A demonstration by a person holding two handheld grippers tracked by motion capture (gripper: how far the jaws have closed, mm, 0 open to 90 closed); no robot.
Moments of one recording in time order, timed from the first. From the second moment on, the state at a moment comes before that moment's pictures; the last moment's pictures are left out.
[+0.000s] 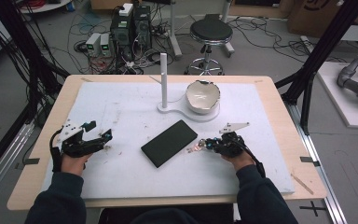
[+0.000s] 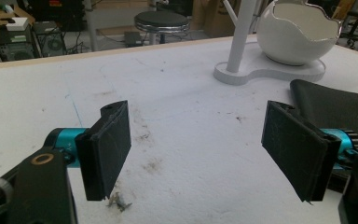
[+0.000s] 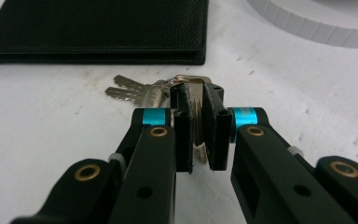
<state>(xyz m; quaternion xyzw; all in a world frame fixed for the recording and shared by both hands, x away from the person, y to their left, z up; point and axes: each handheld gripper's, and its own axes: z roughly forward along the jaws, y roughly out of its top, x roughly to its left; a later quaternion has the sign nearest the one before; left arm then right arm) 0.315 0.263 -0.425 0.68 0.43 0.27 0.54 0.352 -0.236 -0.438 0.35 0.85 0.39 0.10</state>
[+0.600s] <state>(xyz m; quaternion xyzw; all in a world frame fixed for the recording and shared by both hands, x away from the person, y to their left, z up) 0.315 0.263 -0.425 0.68 0.43 0.27 0.54 0.345 -0.243 -0.421 0.36 0.81 0.46 0.10</state>
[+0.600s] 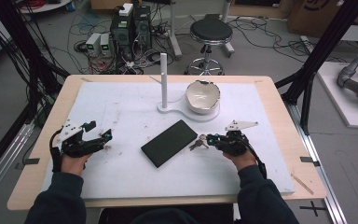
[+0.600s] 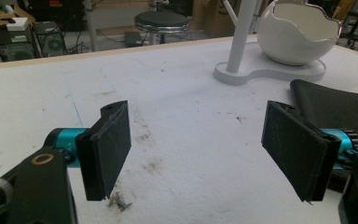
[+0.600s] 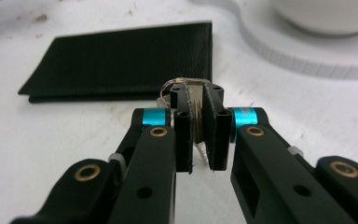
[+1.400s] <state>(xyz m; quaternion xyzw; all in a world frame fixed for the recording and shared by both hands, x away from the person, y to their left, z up) 0.315 0.263 -0.425 0.68 0.43 0.27 0.54 0.357 -0.214 -0.361 0.31 0.78 0.51 0.18</state>
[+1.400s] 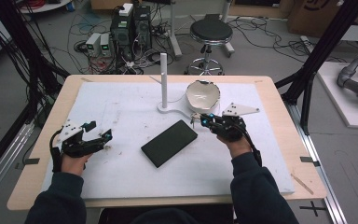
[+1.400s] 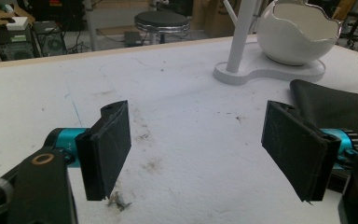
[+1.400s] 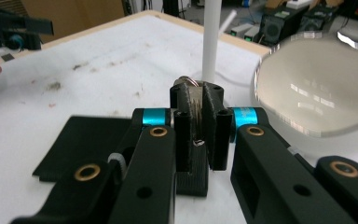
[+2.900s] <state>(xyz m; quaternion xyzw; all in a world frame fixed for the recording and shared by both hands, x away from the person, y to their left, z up) 0.313 0.269 -0.426 0.67 0.43 0.27 0.54 0.444 -0.118 -0.277 0.28 0.78 0.51 0.21</state>
